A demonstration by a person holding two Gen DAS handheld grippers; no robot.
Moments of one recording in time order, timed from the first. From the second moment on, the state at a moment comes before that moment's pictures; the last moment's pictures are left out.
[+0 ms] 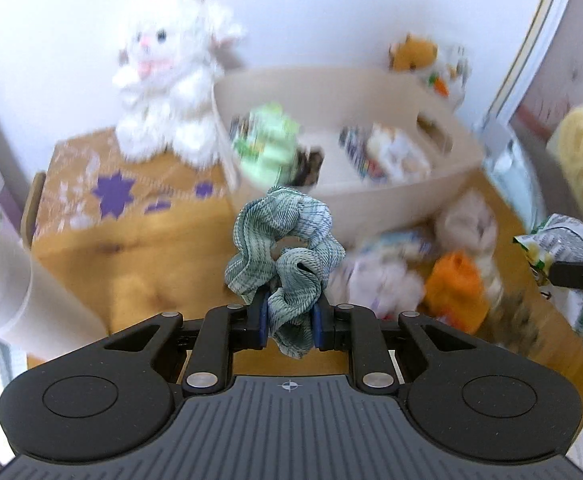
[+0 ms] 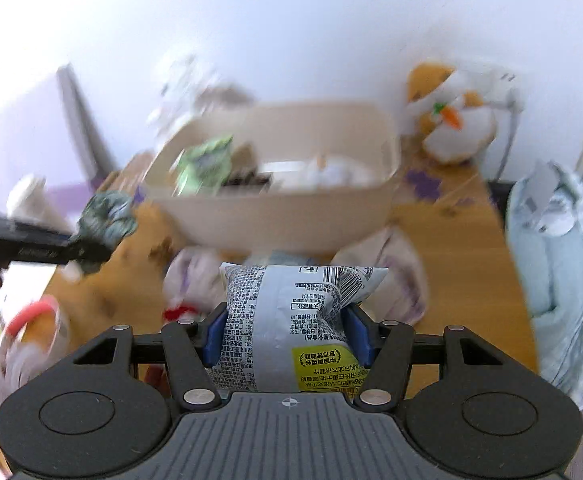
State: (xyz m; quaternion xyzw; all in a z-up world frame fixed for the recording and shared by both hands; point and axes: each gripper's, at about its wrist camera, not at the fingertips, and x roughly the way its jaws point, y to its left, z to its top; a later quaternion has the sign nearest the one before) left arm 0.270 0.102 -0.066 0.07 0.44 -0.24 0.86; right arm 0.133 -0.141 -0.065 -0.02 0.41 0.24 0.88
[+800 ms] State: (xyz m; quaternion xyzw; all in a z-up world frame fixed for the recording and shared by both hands) left arm 0.366 0.021 -0.044 0.05 0.42 -0.20 0.88; right arm 0.281 -0.119 -0.046 0.08 0.39 0.22 0.89
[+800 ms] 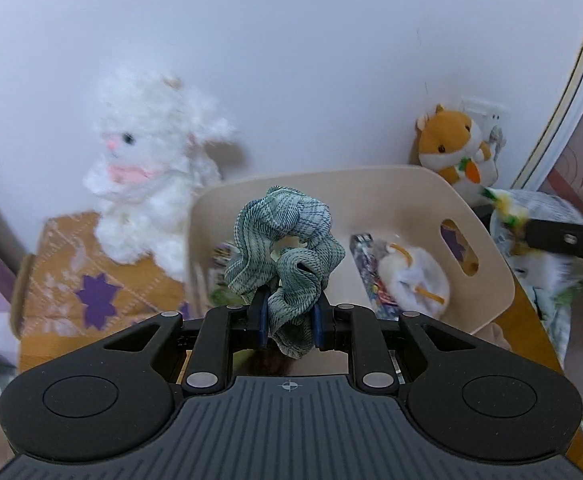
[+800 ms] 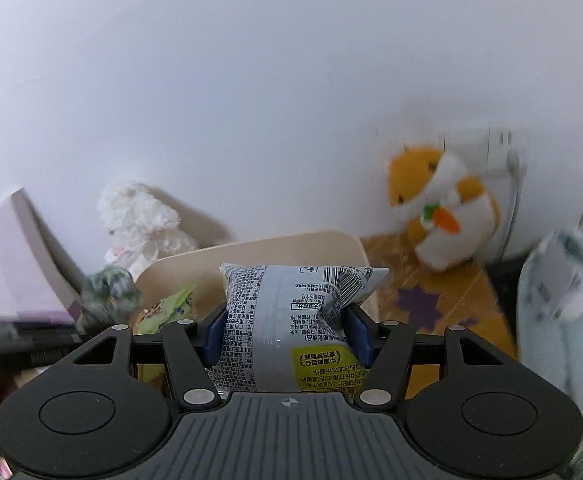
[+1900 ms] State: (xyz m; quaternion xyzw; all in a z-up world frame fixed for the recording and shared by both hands) left arm 0.324 0.012 -0.046 0.11 0.40 -0.20 0.89; right arm 0.261 -0.103 -0.063 -0.03 0.34 0.24 0.91
